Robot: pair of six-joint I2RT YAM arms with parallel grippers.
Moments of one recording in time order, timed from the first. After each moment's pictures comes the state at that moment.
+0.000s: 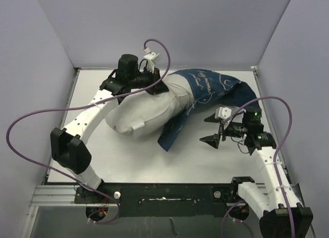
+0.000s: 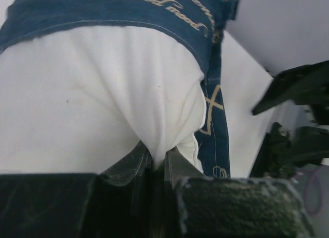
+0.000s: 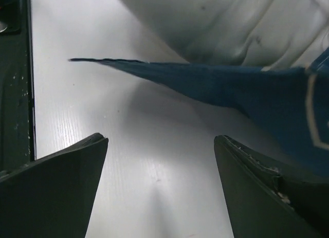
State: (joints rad) left arm -0.48 1.65 1.59 -0.38 0.58 -0.17; right arm 0.04 0.93 0.82 -0.62 -1.19 -0.87
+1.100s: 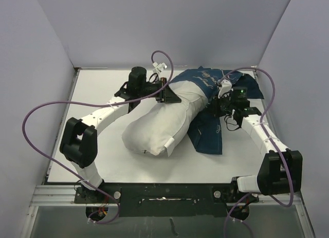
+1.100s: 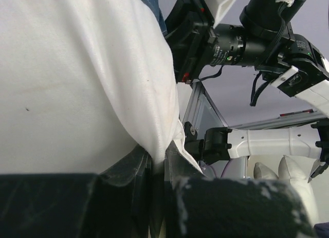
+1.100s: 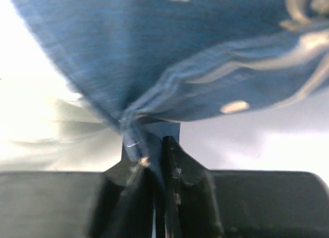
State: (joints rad) left arm -0.52 1.75 1.39 0.07 0.84 -0.73; right arm 0.09 1.35 0.95 -0.31 -0.39 -0.01
